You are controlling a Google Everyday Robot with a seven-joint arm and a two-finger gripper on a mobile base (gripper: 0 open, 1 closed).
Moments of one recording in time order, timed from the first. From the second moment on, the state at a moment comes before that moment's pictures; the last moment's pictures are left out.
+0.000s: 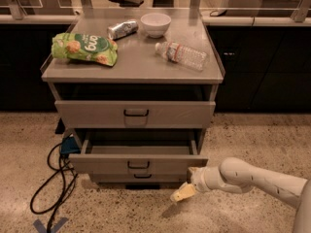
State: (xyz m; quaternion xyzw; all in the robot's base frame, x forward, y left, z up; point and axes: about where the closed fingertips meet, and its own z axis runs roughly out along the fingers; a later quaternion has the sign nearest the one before) arm 0.543 -0.118 0.371 -0.40 0.83 0.27 0.28
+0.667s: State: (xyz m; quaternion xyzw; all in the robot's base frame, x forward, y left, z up) arm 0.580 -0.101 0.395 -0.41 0.83 0.24 0.30
